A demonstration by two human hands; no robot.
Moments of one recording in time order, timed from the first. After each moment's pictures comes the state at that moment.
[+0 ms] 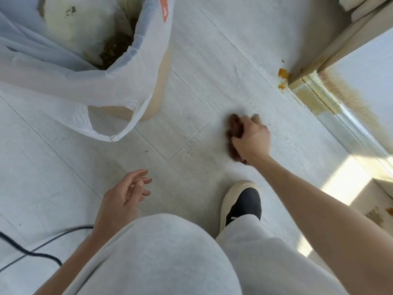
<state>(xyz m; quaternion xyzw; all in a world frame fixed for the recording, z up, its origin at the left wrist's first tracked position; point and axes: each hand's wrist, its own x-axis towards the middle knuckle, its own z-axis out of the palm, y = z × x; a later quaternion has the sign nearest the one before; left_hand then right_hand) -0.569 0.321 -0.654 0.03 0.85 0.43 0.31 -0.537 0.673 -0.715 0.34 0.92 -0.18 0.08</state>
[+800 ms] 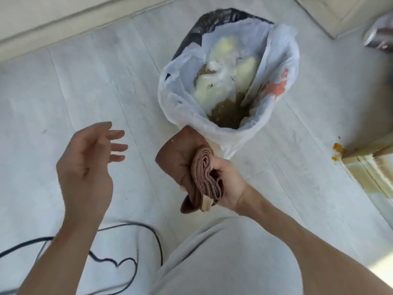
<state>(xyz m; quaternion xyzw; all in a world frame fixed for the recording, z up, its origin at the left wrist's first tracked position) -0.656 0.231 -0.486 -0.05 0.80 0.59 -0.09 -0.633 0.463 -0.542 0.17 0.32 -0.89 0.28</state>
